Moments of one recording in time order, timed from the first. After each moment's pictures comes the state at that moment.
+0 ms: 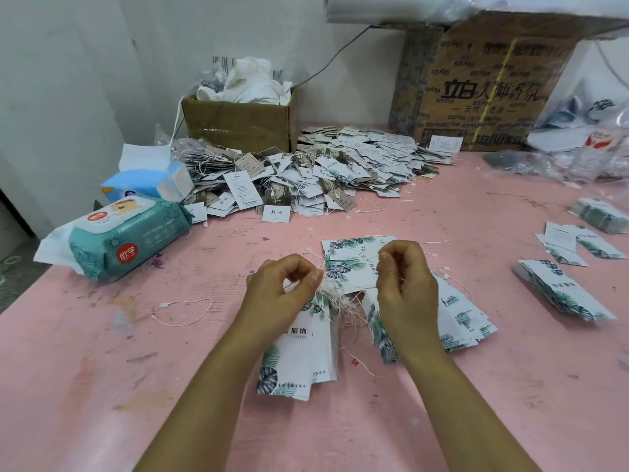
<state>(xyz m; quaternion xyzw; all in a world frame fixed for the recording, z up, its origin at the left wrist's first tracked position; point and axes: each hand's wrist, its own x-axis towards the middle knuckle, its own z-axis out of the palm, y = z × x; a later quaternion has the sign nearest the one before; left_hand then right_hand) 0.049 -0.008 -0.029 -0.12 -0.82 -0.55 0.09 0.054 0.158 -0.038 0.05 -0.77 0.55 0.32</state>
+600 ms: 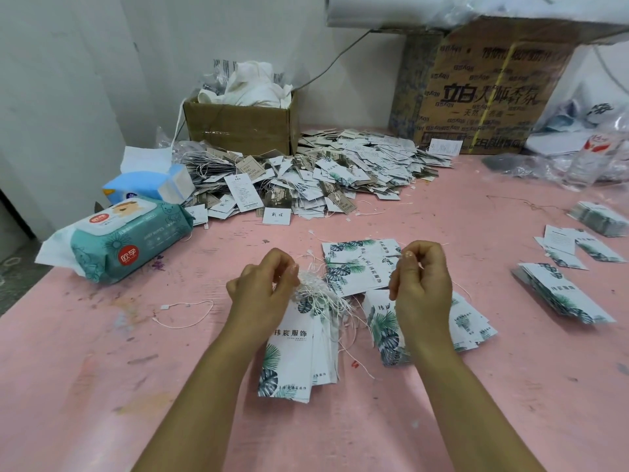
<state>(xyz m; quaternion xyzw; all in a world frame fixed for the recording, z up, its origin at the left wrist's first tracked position) 0.043 -0.016 -0.036 -0.05 -0.87 -0.48 0.14 0.052 0.167 -0.034 -0.03 -0.73 0.60 0.32</state>
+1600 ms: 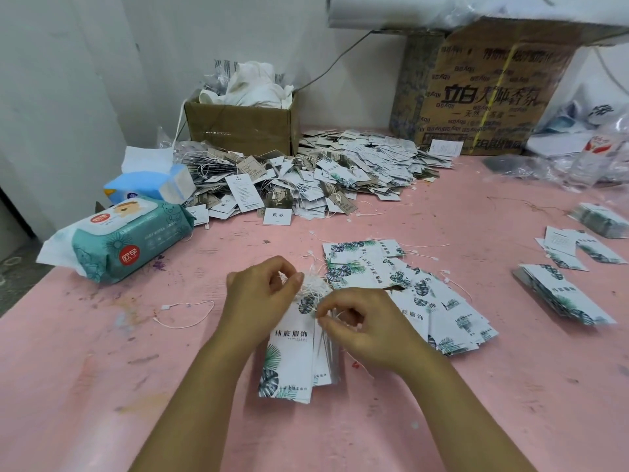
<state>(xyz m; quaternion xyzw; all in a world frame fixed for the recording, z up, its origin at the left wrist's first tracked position) 0.039 -0.025 -0.039 -0.08 -0.88 -0.45 0.15 0.065 0.151 -0.039 0.23 -0.88 0.42 0.06</state>
